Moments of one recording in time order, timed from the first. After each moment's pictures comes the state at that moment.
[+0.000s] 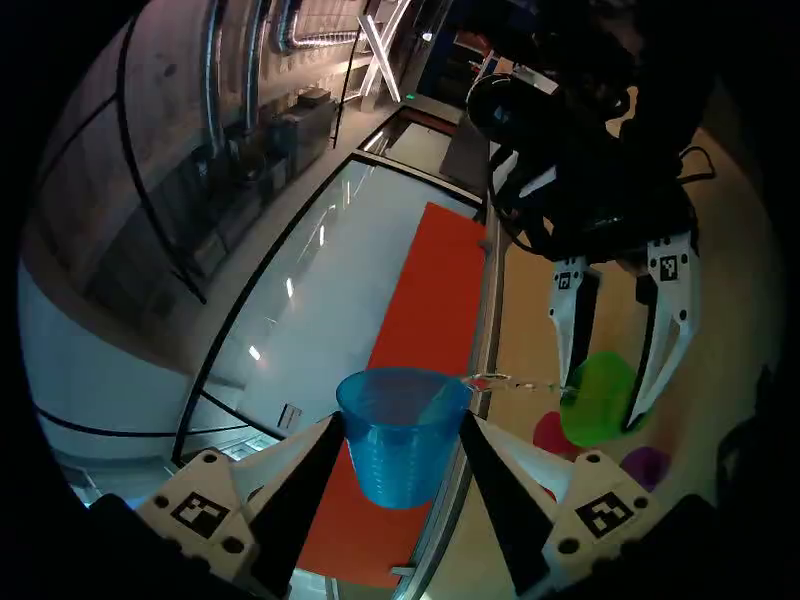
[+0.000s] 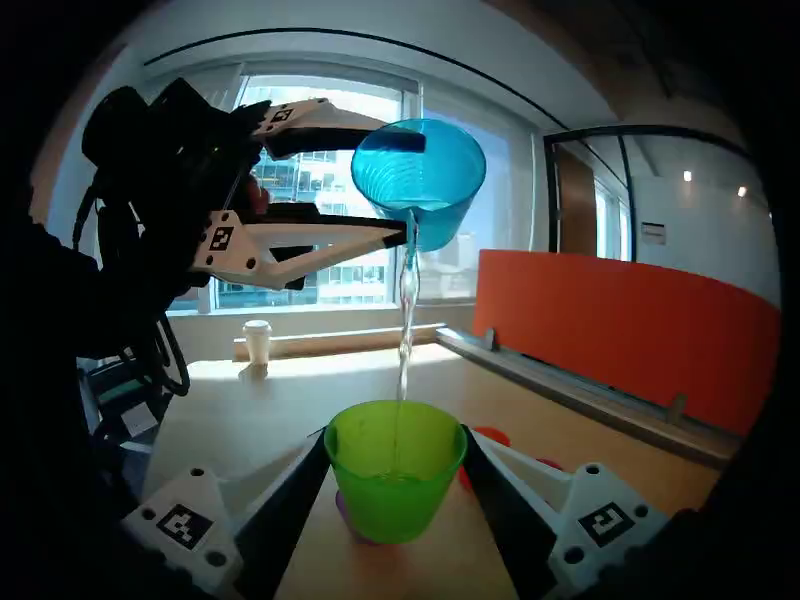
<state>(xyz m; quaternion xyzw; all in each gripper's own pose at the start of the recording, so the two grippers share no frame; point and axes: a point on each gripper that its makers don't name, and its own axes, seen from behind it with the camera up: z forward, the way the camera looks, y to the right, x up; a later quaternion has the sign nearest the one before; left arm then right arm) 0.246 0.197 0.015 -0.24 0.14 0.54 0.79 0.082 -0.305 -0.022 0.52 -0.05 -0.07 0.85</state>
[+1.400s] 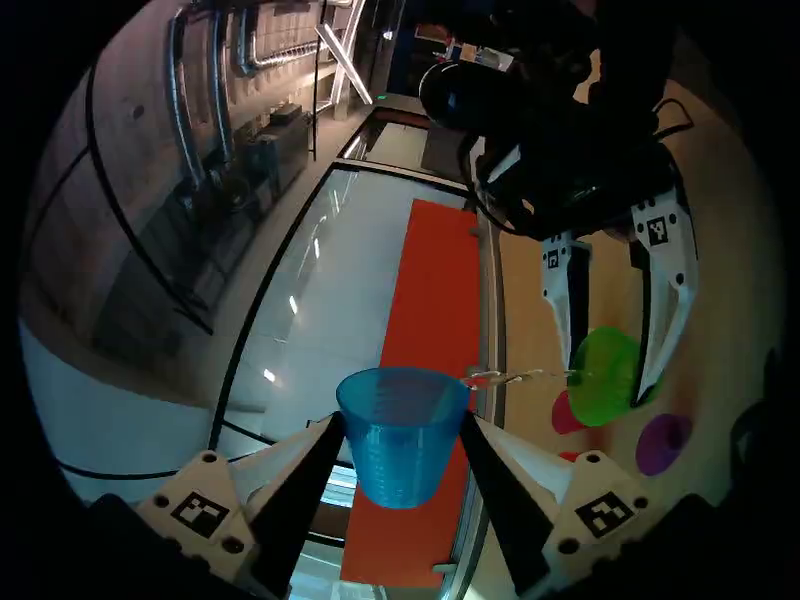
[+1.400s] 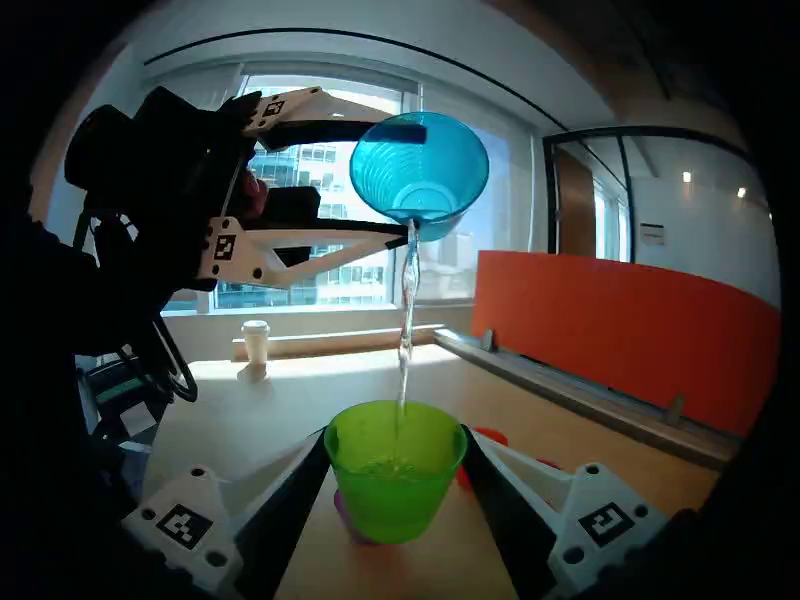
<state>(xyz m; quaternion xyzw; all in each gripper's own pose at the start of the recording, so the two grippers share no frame) 0.254 0.201 0.016 -0.22 0.17 0.60 0.75 0.083 -0.304 -0.023 0.52 -0.05 -0.07 0.85</state>
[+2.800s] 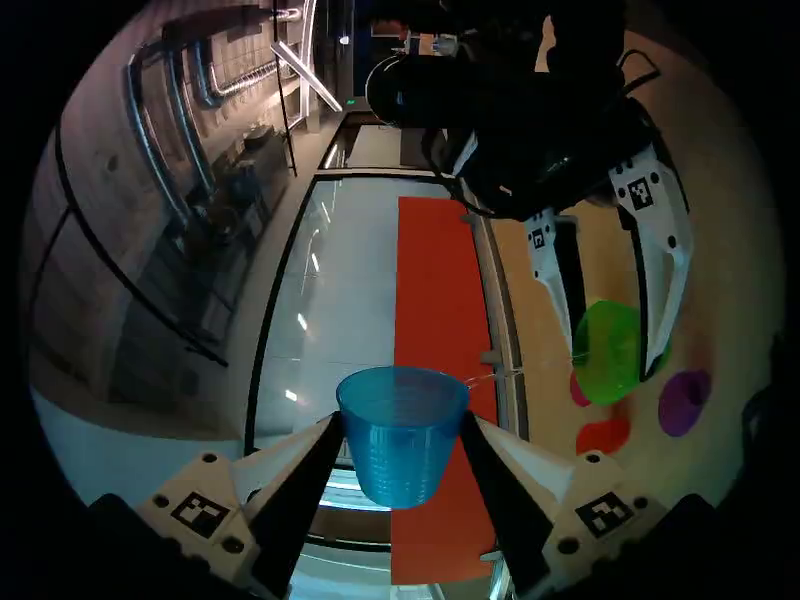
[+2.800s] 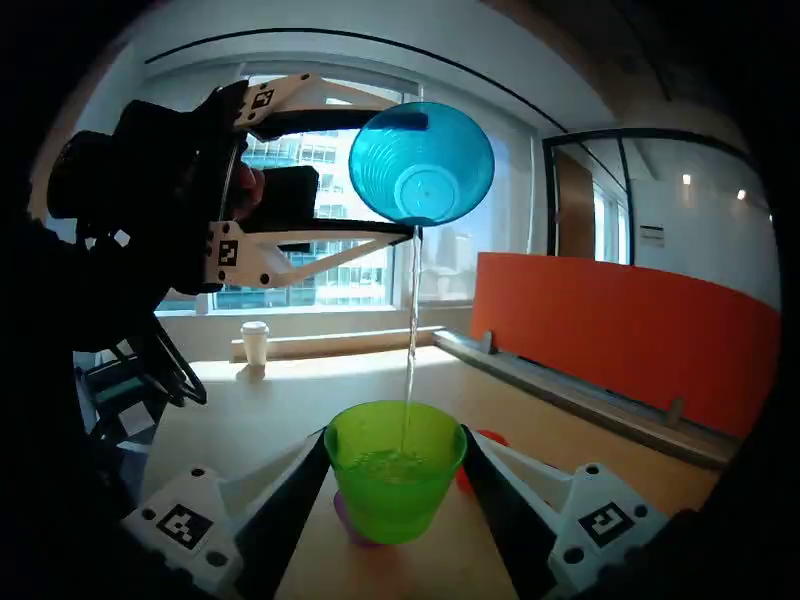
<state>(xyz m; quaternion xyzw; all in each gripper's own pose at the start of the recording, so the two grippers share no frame) 0.255 0.206 0.007 -0.20 0.19 0.67 0.69 0.085 -0.308 -0.022 0.52 -0.05 -0.07 0.85</state>
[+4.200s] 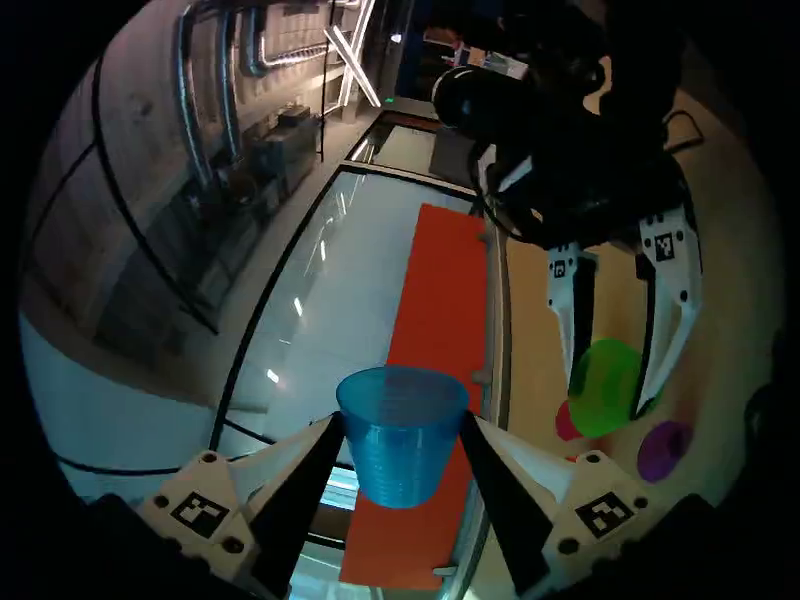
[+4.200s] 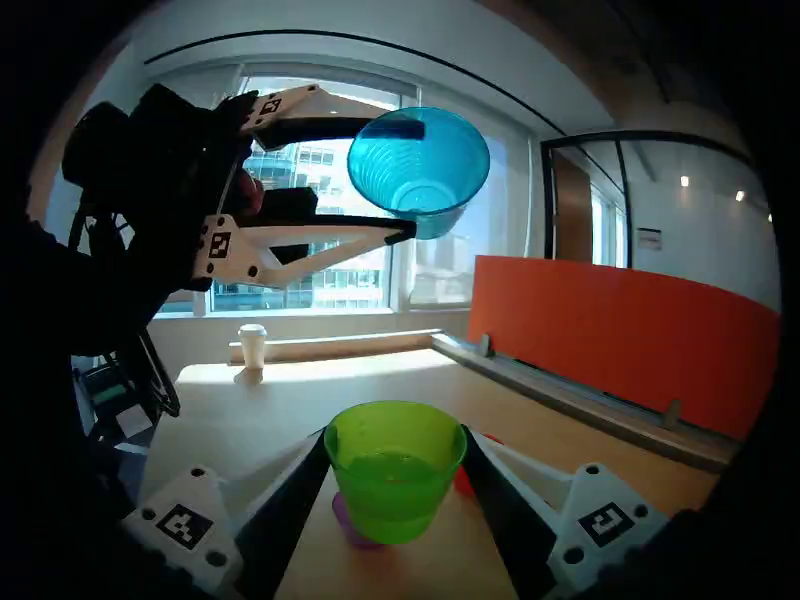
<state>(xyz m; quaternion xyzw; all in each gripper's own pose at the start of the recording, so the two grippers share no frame) 0.260 0.205 0.013 -0.23 0.17 0.58 0.76 0.090 -0.308 -0.023 0.52 -0.04 -0.07 0.85</state>
